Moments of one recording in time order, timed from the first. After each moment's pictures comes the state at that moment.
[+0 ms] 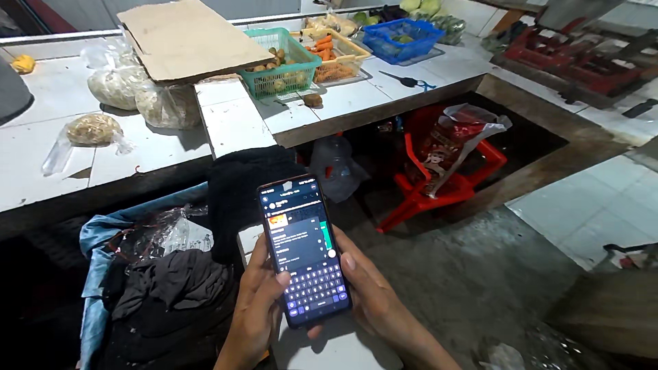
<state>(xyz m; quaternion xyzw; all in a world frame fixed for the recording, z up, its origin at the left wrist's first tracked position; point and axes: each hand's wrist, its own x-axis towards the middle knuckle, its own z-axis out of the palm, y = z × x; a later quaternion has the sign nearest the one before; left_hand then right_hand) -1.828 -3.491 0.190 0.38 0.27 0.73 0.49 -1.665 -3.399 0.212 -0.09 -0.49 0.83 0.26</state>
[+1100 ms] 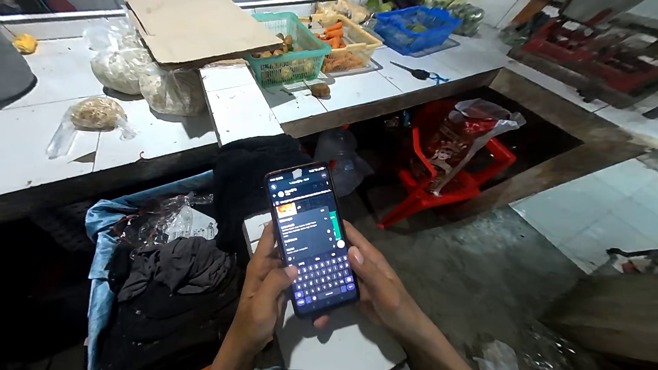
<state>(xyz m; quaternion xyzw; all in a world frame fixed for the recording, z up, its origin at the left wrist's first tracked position) -1.829 -3.495 0.190 0.37 0.30 0.72 0.50 -1.663 -3.398 0.210 -0.10 -0.50 0.82 0.26</state>
